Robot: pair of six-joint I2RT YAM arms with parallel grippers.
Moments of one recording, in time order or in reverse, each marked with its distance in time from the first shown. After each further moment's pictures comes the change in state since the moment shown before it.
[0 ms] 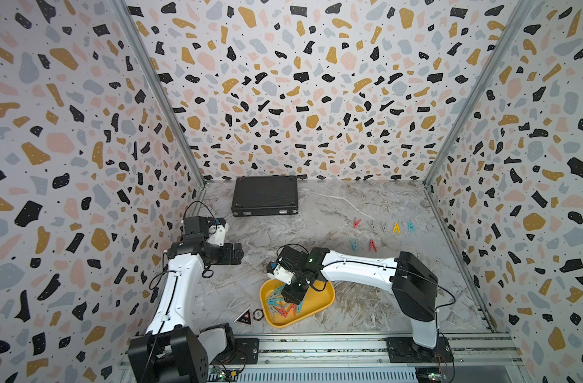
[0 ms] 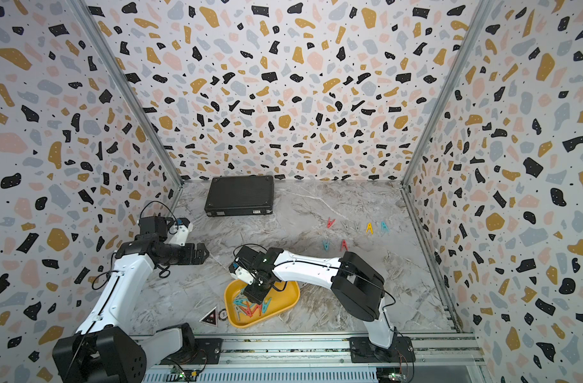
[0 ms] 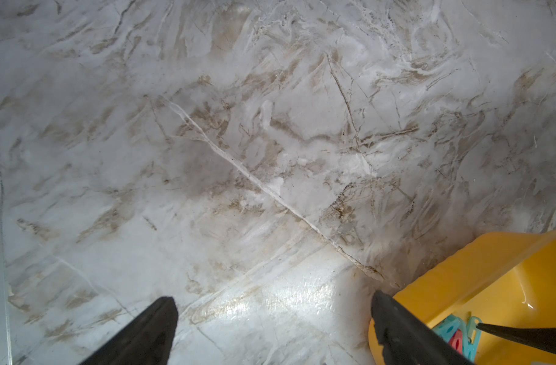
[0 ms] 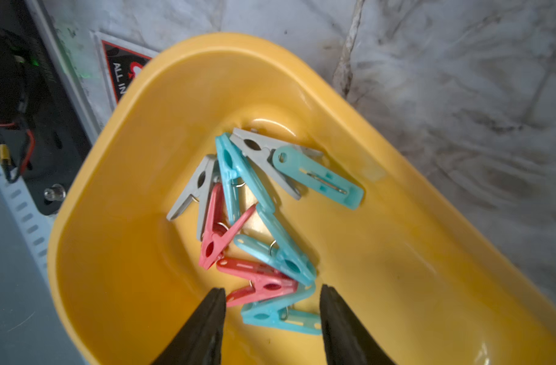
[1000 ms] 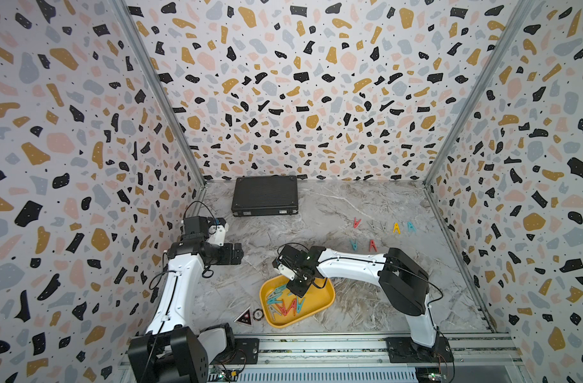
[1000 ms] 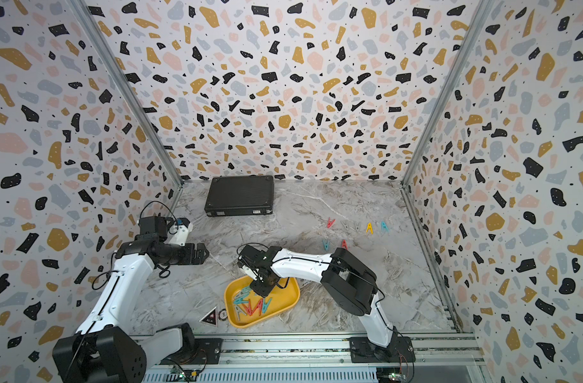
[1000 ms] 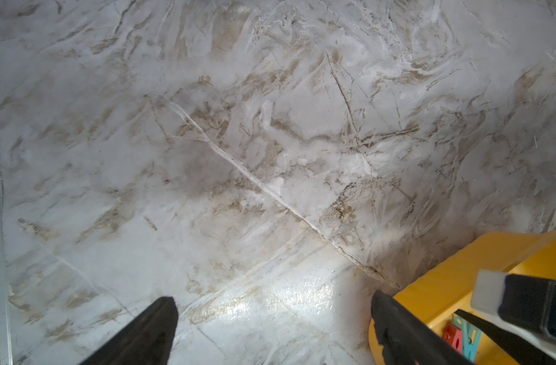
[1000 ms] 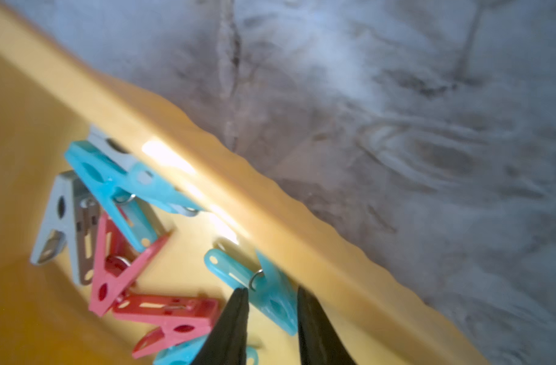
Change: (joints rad) left arm 0.000 0.000 0.000 0.000 0.000 0.000; right arm -0.050 0.049 -0.024 0.008 0.137 0.055
